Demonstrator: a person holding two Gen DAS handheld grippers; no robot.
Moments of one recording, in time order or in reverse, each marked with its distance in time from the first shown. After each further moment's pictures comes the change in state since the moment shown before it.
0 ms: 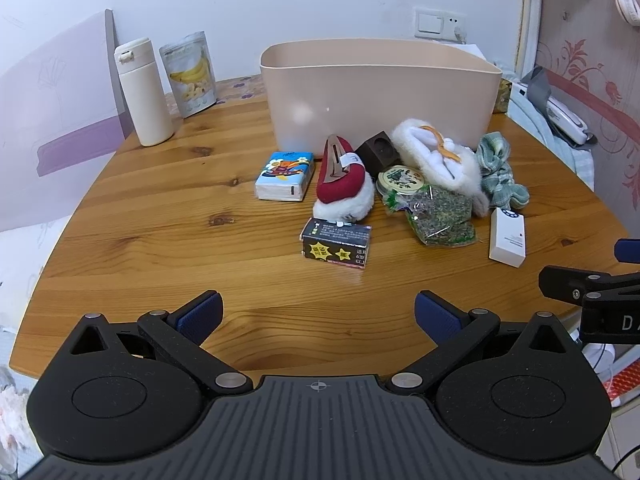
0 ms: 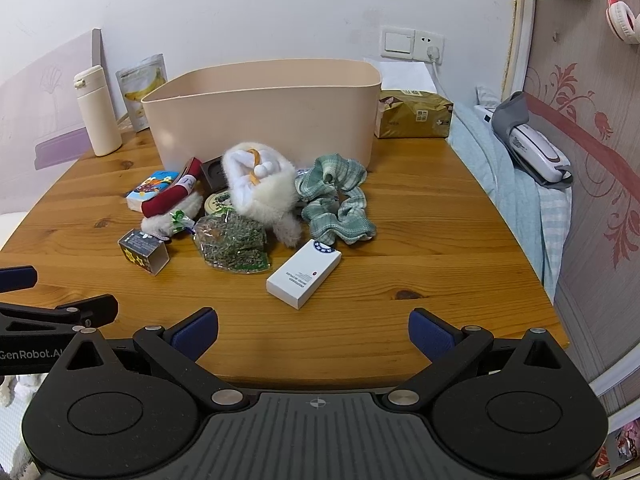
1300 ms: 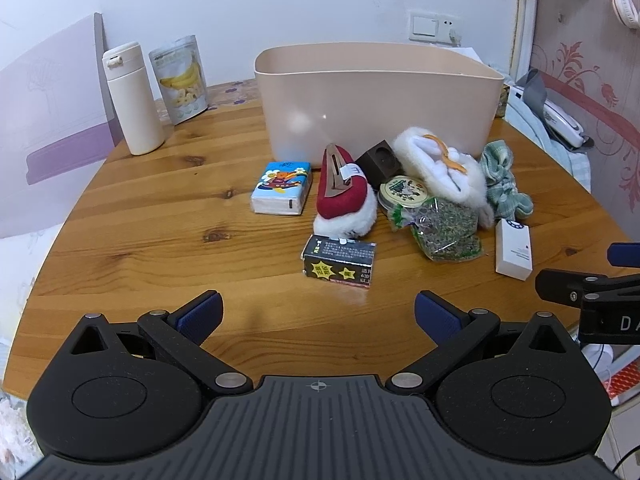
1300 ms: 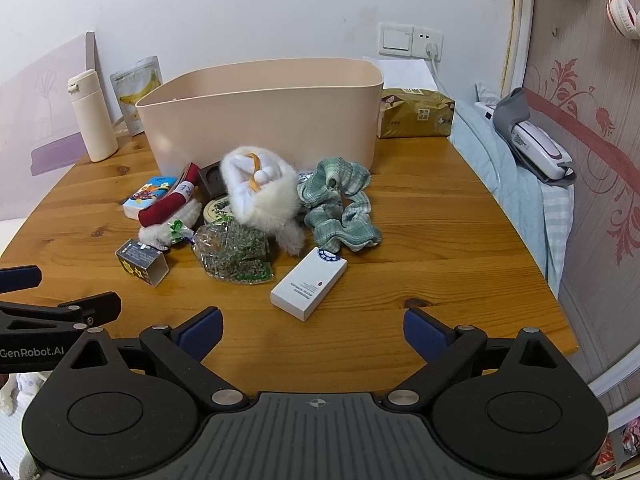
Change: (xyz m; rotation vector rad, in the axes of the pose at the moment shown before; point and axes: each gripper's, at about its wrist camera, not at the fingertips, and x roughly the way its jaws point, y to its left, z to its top) left arm 0.015 0.008 0.009 0.007 -0.014 -0.028; right arm 0.009 0.004 0.007 0.022 0.006 -0.002
